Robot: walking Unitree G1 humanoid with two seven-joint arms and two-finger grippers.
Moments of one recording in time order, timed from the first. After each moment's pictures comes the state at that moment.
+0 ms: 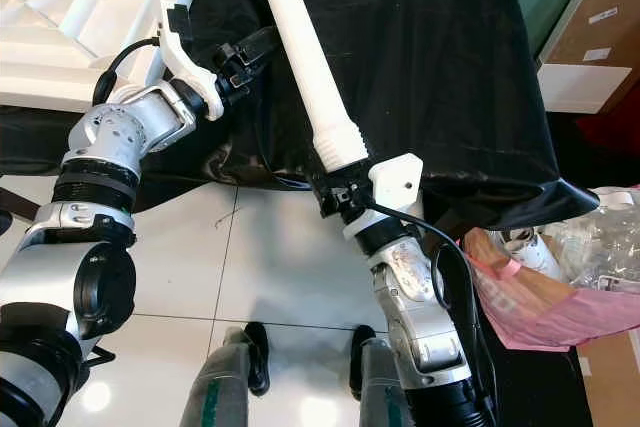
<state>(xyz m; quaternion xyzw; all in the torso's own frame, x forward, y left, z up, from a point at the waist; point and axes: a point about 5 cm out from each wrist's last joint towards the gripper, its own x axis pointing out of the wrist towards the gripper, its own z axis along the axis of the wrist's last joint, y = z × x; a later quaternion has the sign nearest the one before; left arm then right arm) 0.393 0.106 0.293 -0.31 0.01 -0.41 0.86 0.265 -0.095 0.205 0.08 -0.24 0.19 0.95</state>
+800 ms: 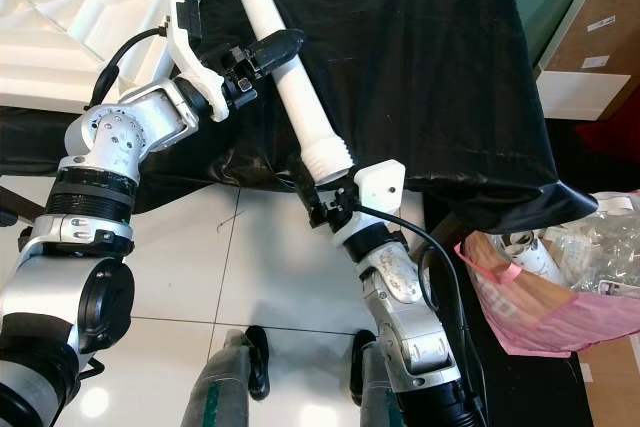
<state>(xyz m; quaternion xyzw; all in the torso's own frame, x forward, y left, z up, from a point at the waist) 0.378 0.093 0.297 -0.26 0.01 -0.46 0.85 0.262 -0.081 0.195 0.08 -0.21 0.25 0.94</state>
